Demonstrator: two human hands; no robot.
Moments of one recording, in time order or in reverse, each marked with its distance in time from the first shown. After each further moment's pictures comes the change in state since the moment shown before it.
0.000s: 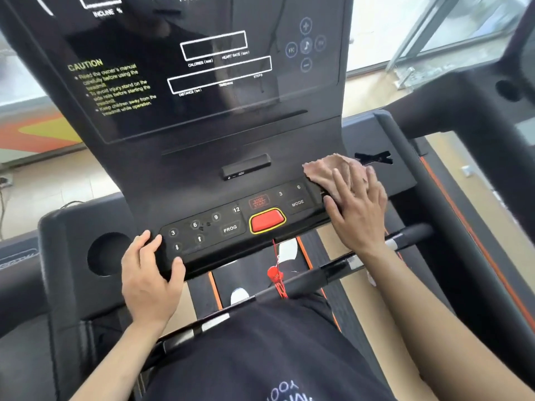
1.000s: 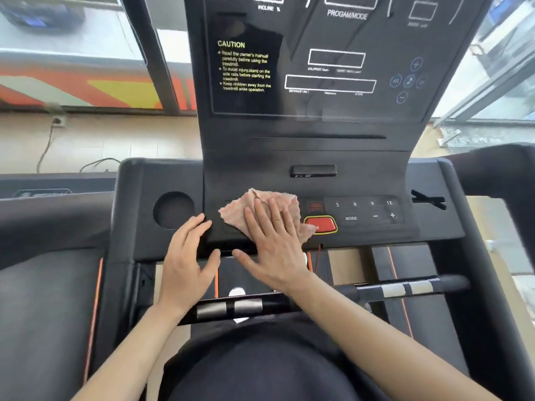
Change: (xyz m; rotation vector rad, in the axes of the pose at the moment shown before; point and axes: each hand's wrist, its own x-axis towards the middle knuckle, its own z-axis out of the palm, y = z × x) left_hand -0.026 -0.020 -0.035 -0.219 -0.054 0.015; right_hand -0.071 -0.209 0.048 0.069 -0.255 -0.680
